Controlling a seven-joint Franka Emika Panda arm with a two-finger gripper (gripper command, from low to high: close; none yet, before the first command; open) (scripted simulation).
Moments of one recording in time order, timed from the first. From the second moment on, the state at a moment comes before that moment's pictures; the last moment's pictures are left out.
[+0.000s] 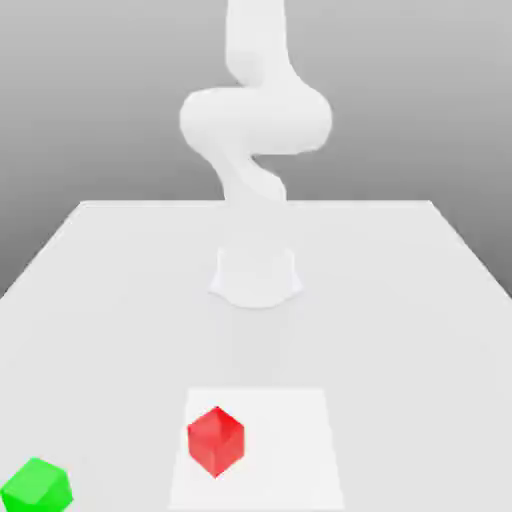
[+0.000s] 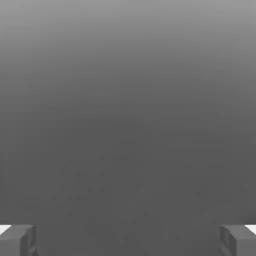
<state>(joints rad) -0.04 -0.71 0.02 -2.33 -0.01 2.35 0.87</state>
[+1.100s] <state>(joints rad) -0.19 0.30 0.06 -2.61 -0.08 2.91 1.51</state>
